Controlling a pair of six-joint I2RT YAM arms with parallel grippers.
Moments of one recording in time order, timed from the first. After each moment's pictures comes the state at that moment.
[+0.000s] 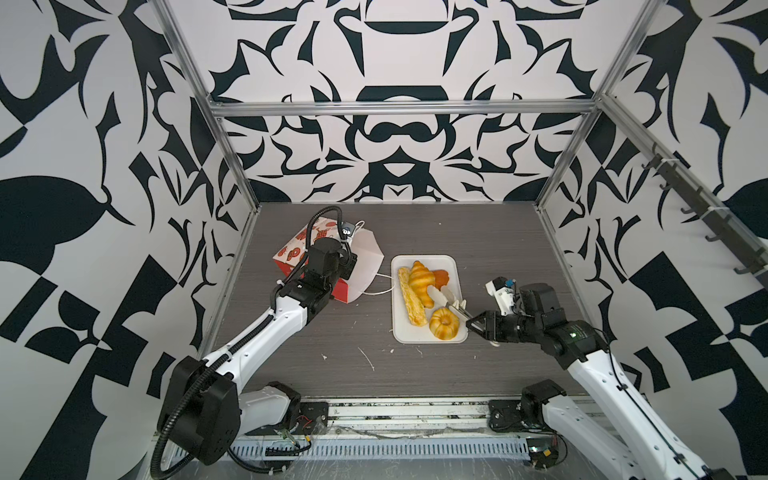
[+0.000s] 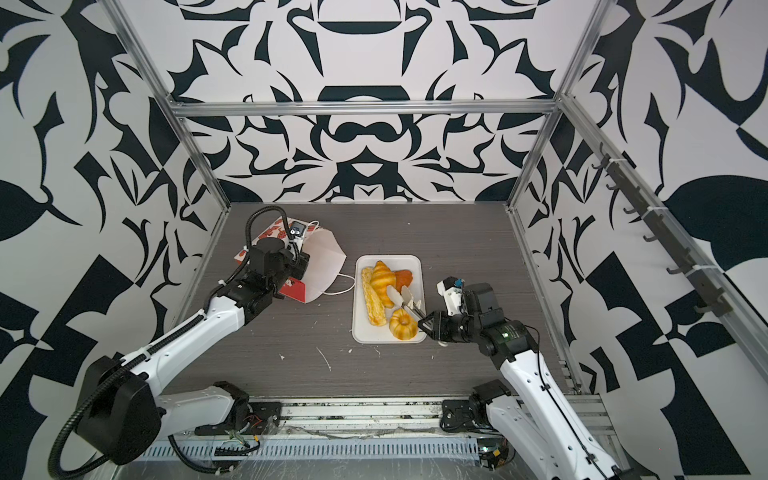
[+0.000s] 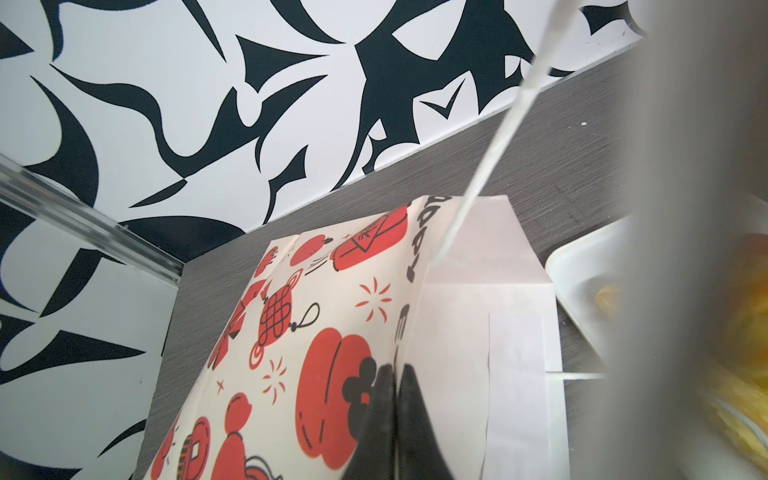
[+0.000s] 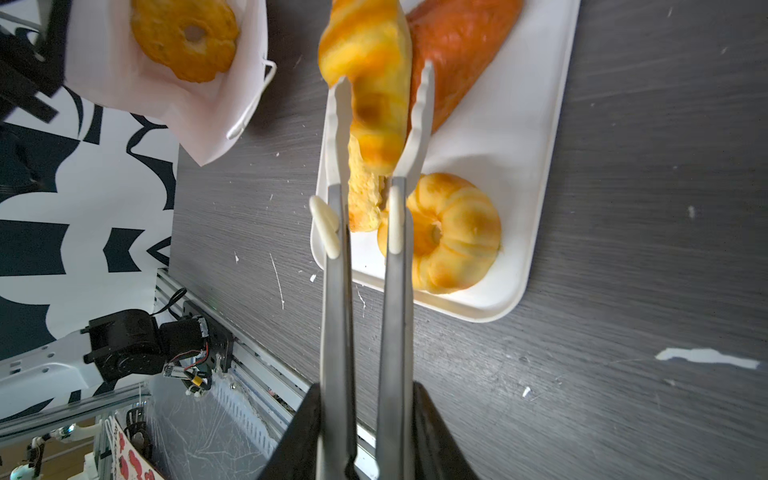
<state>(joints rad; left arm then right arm) -0.48 1.23 0.84 -0.03 -0.25 0.20 0.29 0.73 0.67 -0.80 -0.54 0.45</state>
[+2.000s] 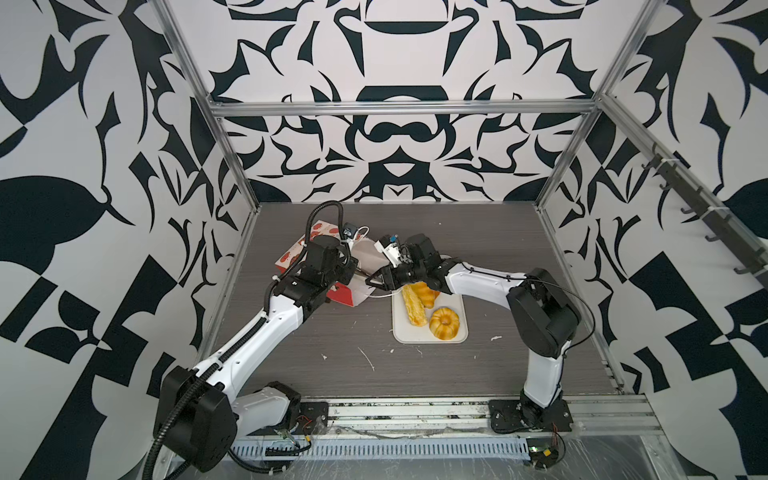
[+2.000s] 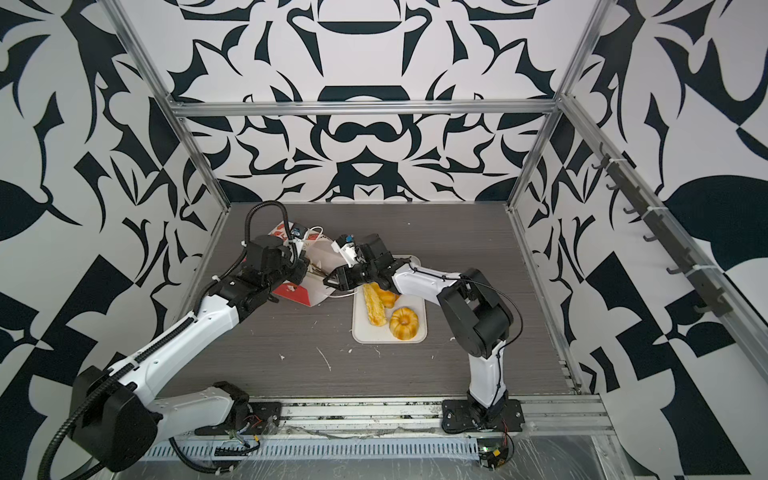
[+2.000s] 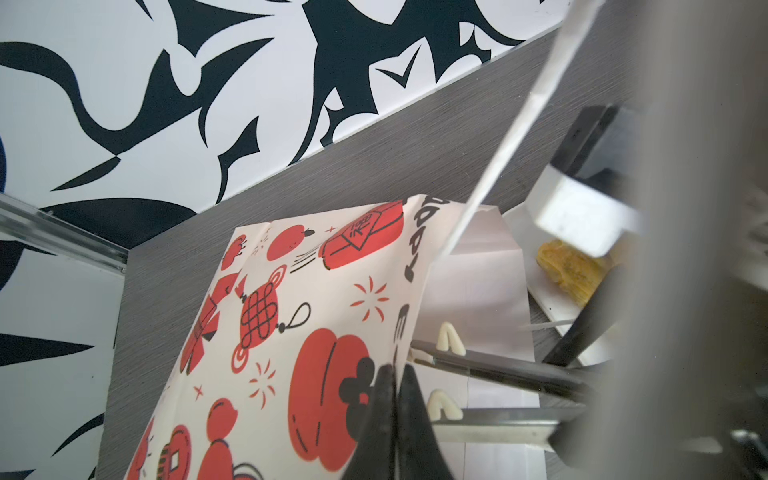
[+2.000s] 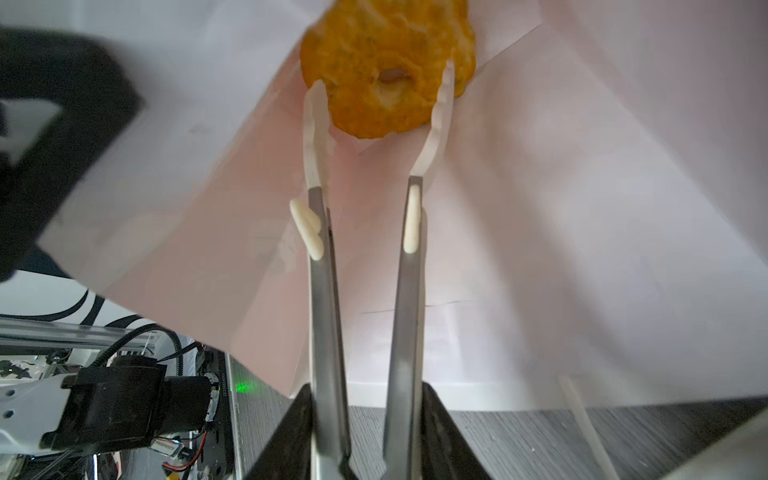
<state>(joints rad) -0.48 1.20 0.91 -0.25 -0.14 0.17 0.69 1.92 1.25 0.06 -0.67 0.41</state>
